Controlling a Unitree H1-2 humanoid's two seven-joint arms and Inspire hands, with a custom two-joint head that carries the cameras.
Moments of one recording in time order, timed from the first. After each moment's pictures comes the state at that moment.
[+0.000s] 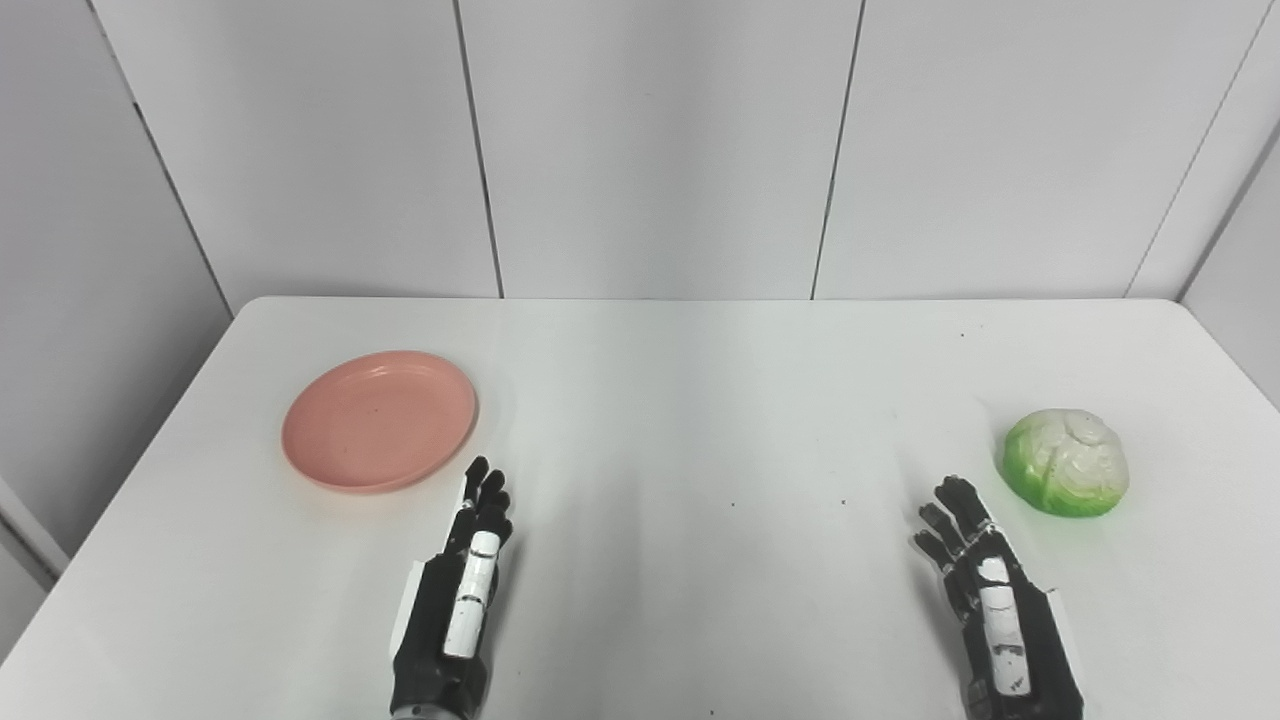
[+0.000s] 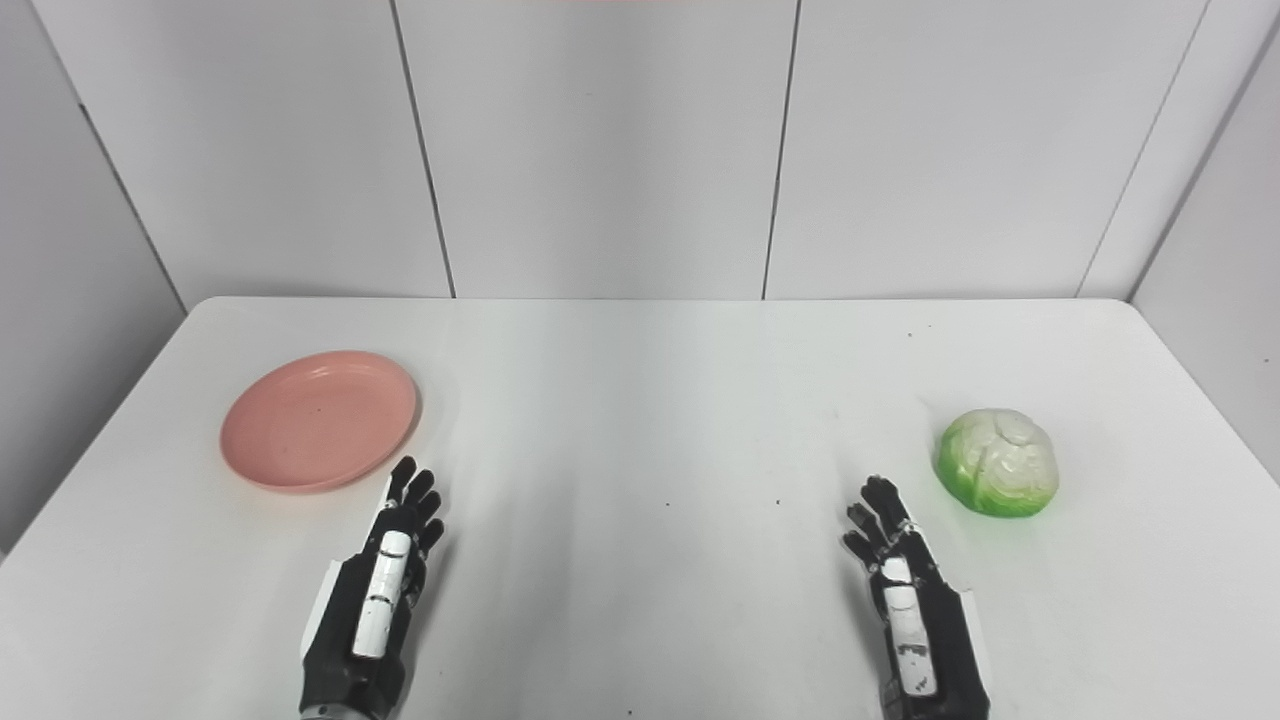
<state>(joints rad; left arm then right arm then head) 0.14 -0.09 0.00 -0.23 -0.01 0.03 -0.06 0.08 0.00 -0.01 -0.08 0.17 -0.16 0.08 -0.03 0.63</state>
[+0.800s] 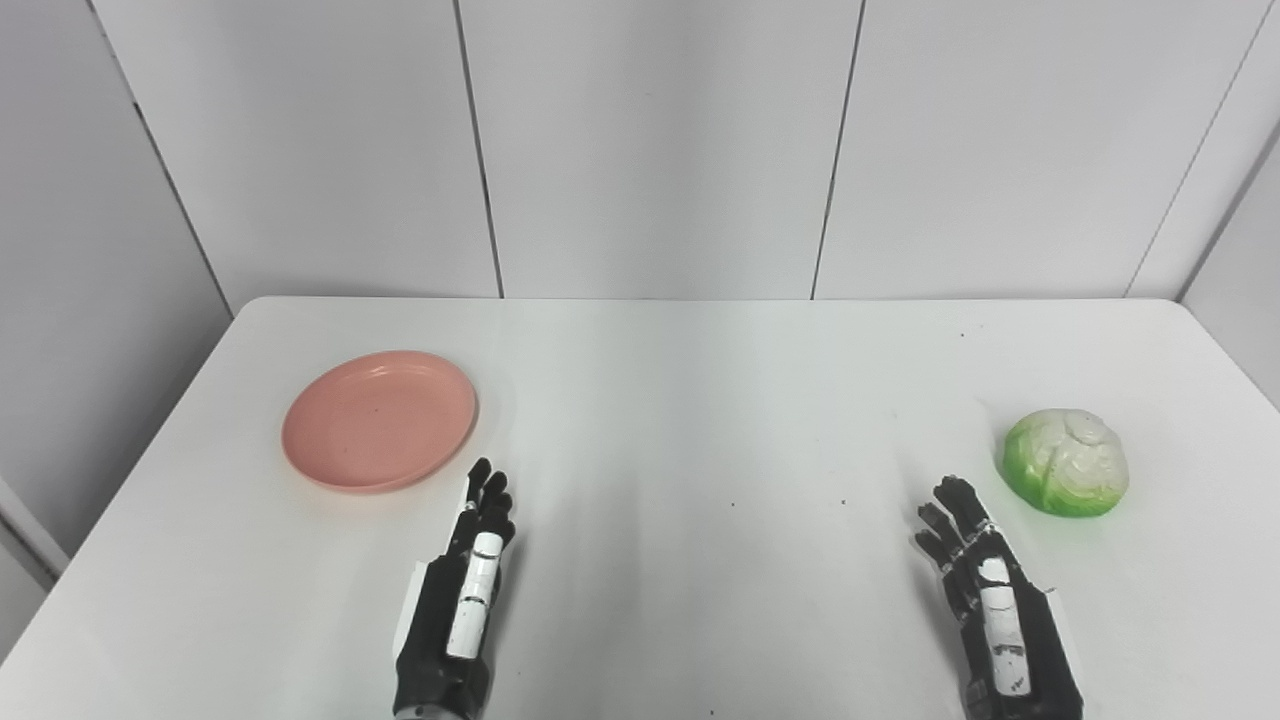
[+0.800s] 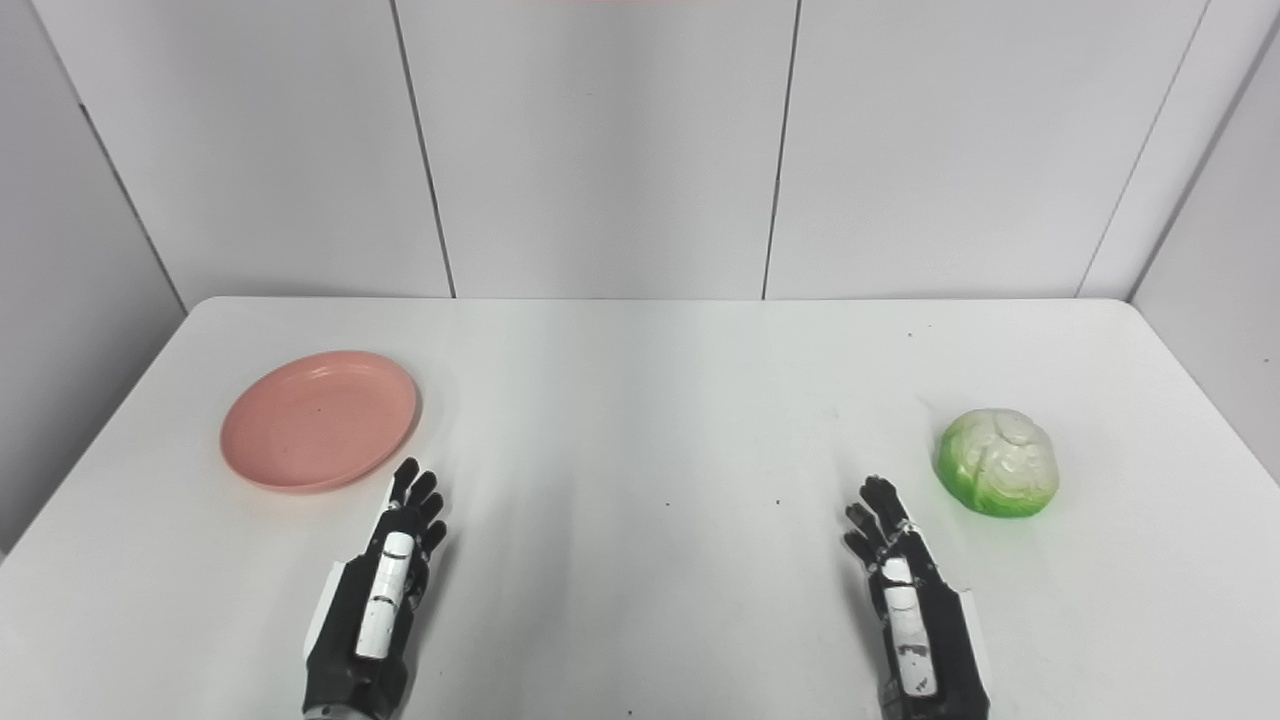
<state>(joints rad) 0.14 -0.09 -0.02 -0.21 -0.01 0.02 -0.06 0.08 -0.01 -0.02 -0.08 0.20 -0.16 0.10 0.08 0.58</state>
